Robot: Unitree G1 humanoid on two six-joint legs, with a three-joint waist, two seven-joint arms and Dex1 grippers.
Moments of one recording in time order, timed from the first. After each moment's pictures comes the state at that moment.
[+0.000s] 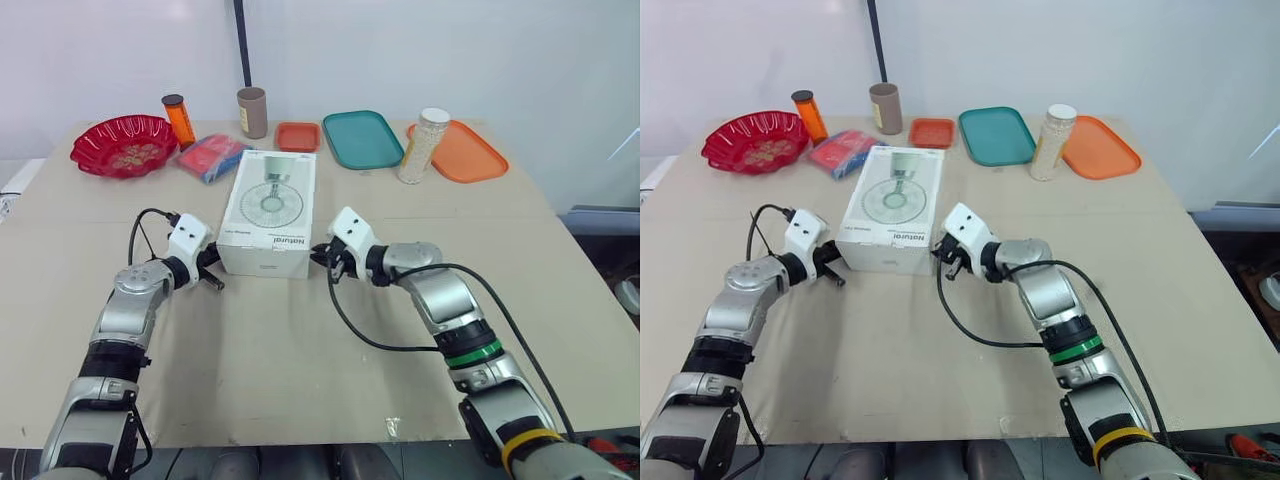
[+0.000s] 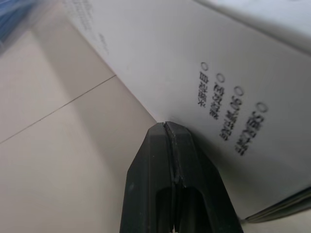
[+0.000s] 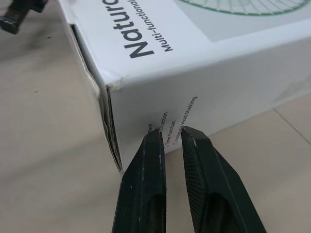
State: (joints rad) left arm -0.54 0.48 0.03 0.42 -0.12 0.18 -0.69; right arm -0.70 -0.29 0.26 0.13 0.00 0.53 0.82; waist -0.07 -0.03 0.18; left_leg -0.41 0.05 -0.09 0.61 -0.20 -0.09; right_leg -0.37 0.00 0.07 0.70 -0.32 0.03
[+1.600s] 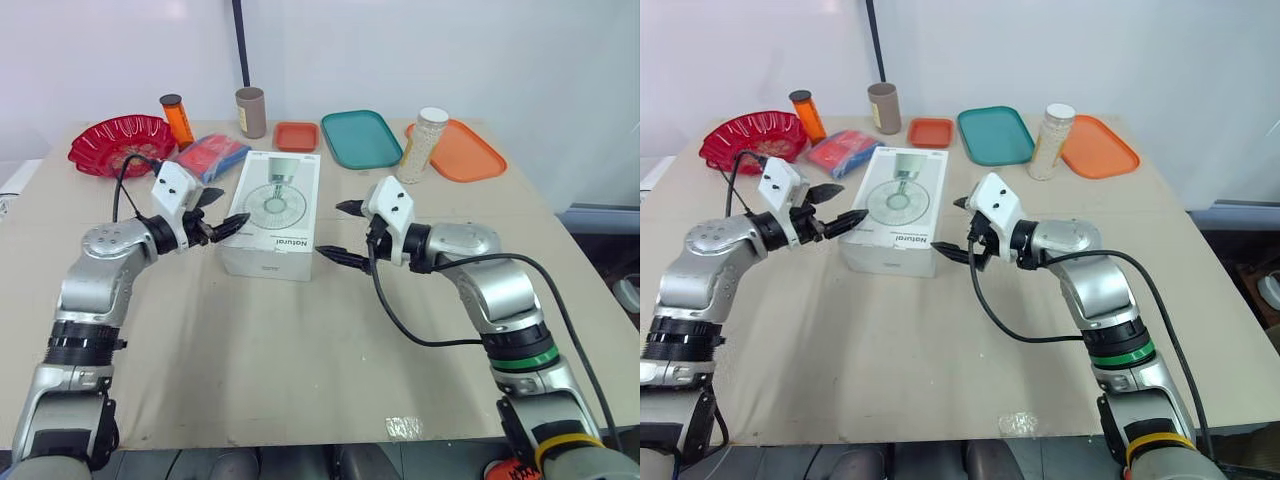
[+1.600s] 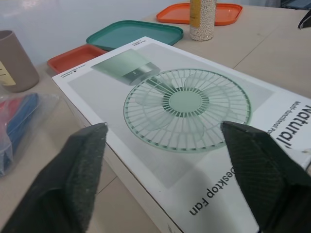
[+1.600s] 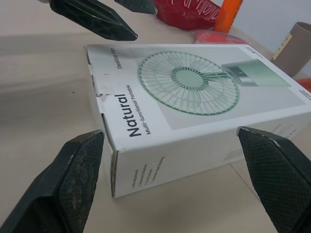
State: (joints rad) left arm -0.67 0.57 0.04 0.25 -0.30 0.31 -0.78; right arm -0.70 -0.47 0.19 -0.10 0.19 0.50 0.82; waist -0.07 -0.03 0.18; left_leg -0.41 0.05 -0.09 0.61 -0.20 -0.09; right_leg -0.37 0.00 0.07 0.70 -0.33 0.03
